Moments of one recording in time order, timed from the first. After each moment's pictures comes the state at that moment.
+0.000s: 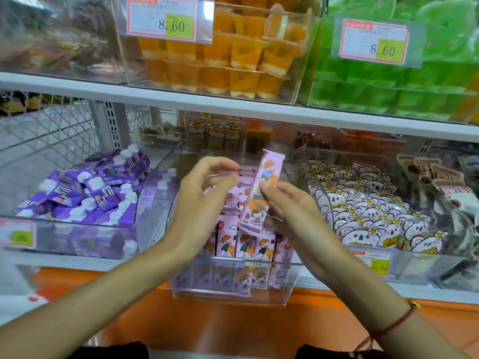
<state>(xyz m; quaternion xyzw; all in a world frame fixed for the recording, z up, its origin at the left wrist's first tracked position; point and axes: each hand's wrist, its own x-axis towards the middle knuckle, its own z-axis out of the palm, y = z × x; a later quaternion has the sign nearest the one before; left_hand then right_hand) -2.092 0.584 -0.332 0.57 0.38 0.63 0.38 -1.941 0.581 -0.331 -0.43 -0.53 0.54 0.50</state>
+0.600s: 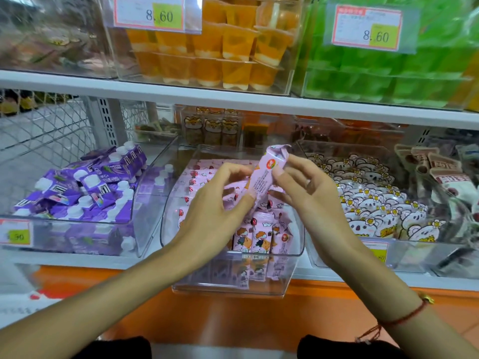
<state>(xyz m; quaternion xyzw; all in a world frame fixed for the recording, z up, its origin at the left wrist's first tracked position) -2.083 0.586 -0.352 0.72 0.38 0.52 0.27 -1.928 0.578 -0.323 -0.41 -0.56 0.41 0.59</state>
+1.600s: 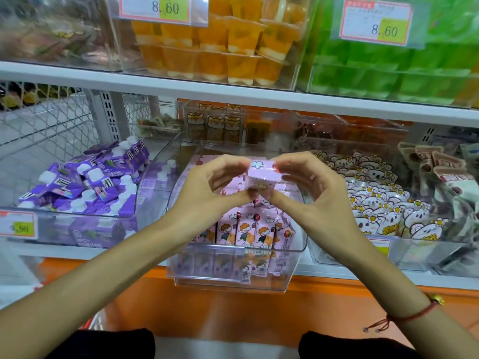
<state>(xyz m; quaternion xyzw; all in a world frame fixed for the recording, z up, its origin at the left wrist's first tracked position) -2.097 0.583 -0.333 0.66 0.36 0.52 0.41 -1.918 0.573 -0.326 -0.32 -0.75 0.22 0.53</state>
